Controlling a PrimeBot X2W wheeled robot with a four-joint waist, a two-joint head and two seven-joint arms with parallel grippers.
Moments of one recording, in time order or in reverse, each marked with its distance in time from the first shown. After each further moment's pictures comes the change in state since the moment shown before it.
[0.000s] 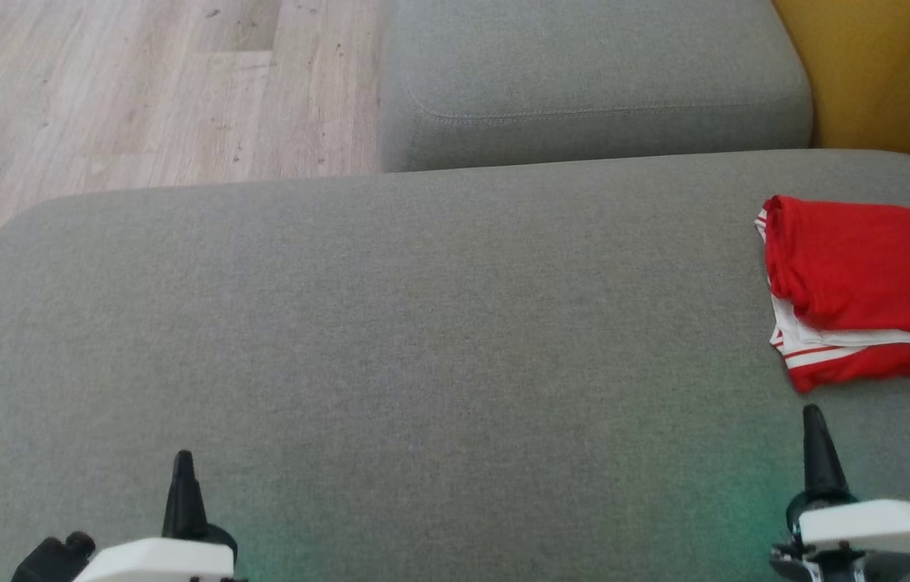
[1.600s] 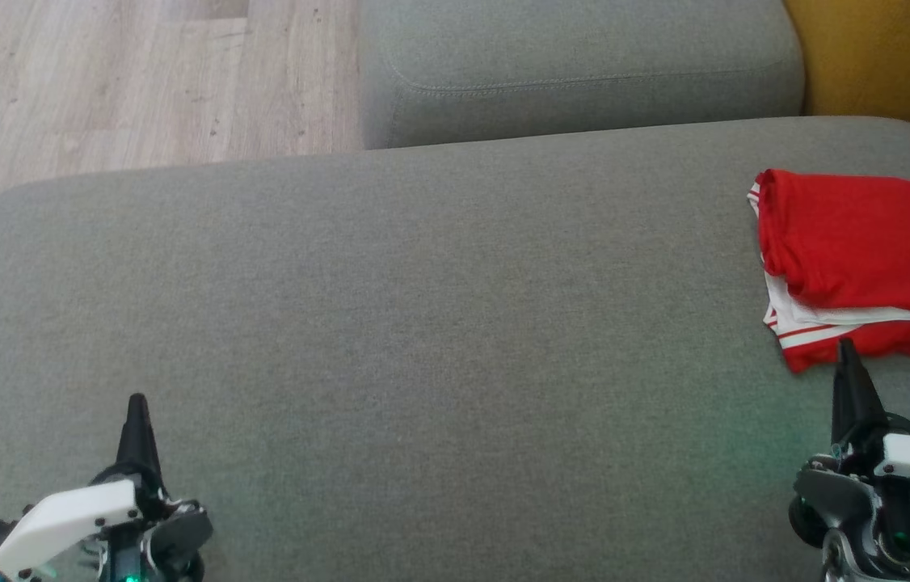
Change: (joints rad) left arm -0.131 -0.002 0.131 0.026 -0.541 -0.081 0.135; right arm -0.156 -0.004 -0.085 0.031 0.573 0.000 0.139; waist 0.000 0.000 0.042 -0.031
